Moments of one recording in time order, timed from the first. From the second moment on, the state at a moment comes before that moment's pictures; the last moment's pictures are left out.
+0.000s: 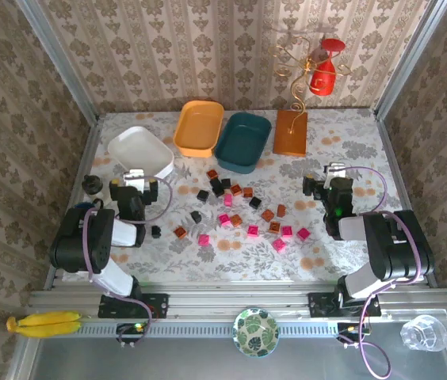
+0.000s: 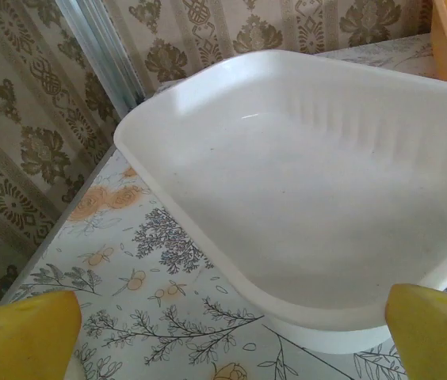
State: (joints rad) left arm -0.12 1.60 0.32 1.03 -0.27 0.17; right arm 0.03 1.53 0.38 0.76 0.16 0.06
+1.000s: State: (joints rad) left arm -0.07 1.59 0.35 0.92 -0.26 0.12; right arm 0.03 1.53 0.38 0.76 0.16 0.06
